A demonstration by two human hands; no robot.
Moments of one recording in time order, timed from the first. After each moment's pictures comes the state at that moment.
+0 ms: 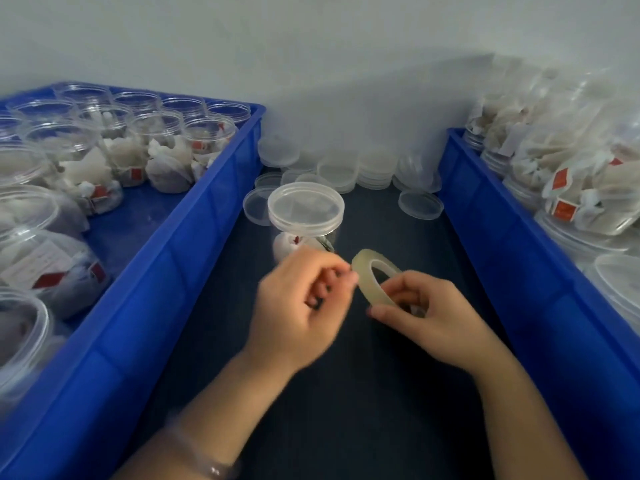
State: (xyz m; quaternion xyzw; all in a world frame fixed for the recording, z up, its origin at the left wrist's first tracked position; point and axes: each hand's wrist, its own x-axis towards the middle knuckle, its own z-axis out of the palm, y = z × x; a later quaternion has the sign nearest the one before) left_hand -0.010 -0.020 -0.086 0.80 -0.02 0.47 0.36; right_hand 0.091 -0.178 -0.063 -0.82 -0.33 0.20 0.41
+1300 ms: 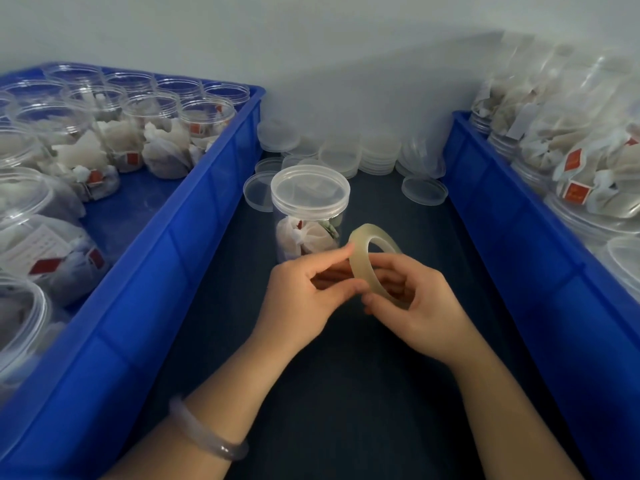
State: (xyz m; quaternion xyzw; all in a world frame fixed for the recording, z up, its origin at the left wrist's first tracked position) left_hand -0.006 -0.017 -0.097 0.78 0.06 0.27 0.55; right_hand 0.076 -0.165 -0.076 -0.75 -0.39 0.14 0.51
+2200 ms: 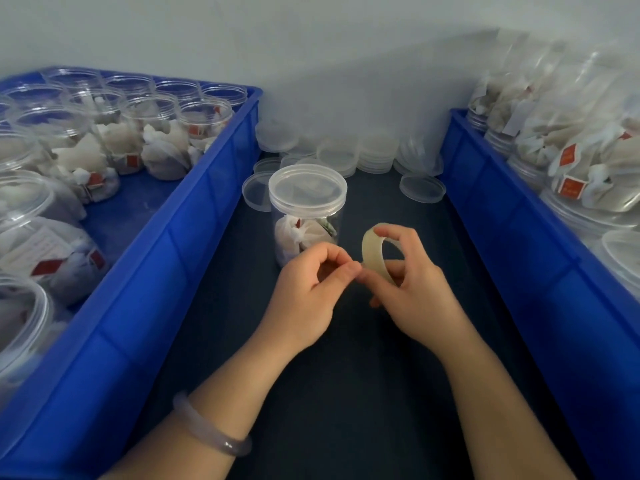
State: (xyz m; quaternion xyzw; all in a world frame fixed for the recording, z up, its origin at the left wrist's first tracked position) left_hand -0.007 -0.025 -0.090 0.78 0.08 0.24 0.57; right_hand 0.076 -0.153 -0.076 -0.80 -0.35 0.08 0.47
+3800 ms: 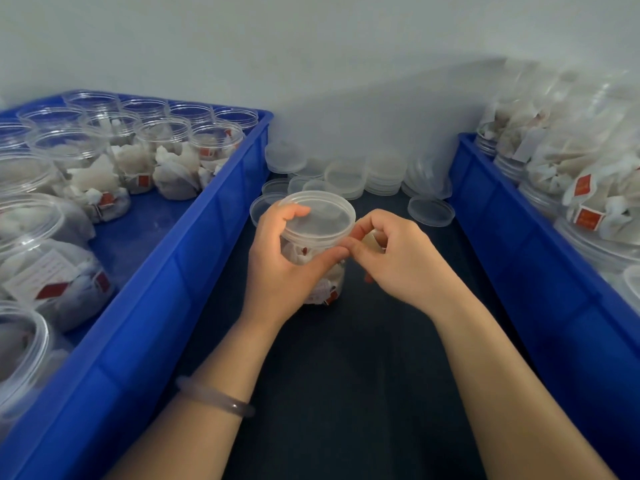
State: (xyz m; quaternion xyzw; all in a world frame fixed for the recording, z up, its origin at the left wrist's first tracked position) left_hand 0.023 0.027 -0.087 0.77 0.09 0.45 0.46; right_hand 0.106 -0.107 -0.033 -0.84 -0.37 0.08 0.40
